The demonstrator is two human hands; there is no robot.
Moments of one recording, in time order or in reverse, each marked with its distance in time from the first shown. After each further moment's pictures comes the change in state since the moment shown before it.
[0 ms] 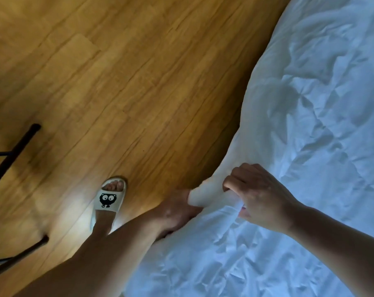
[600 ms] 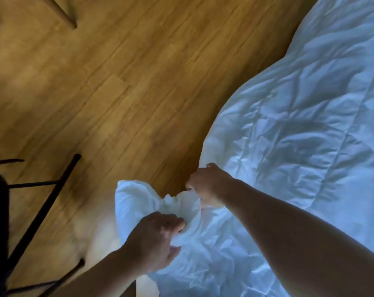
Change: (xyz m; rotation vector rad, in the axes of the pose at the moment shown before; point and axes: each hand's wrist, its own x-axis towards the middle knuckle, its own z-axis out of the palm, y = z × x) left_hand -0.032 -0.088 -0.096 1.077 0.414 0.790; right_hand 0.186 -0.064 0.021 -0.004 -0.558 0.037
